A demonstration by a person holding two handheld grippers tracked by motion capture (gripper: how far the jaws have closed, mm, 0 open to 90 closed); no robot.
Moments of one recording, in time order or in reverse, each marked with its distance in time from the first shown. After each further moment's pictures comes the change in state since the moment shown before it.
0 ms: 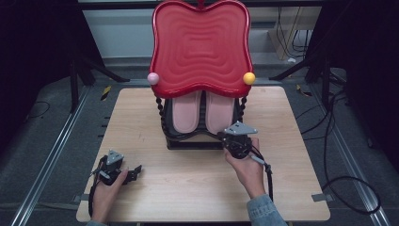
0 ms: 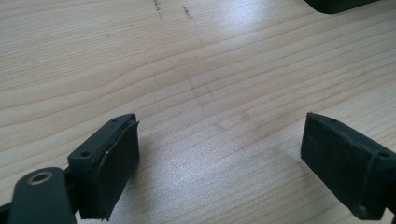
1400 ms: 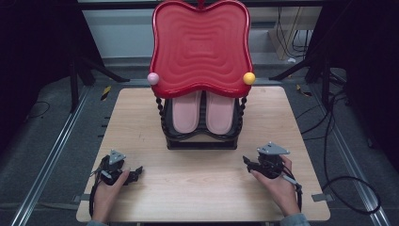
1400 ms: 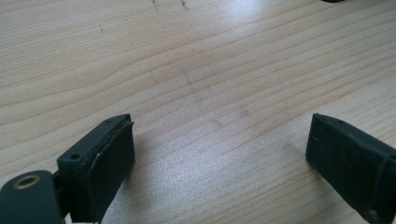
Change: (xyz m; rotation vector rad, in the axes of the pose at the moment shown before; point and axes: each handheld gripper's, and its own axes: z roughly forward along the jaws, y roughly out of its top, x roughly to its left) left arm -0.003 0.001 0.003 0.029 0.010 0.014; right arm -0.064 -0.100 -0.037 0.124 -0.107 0.068
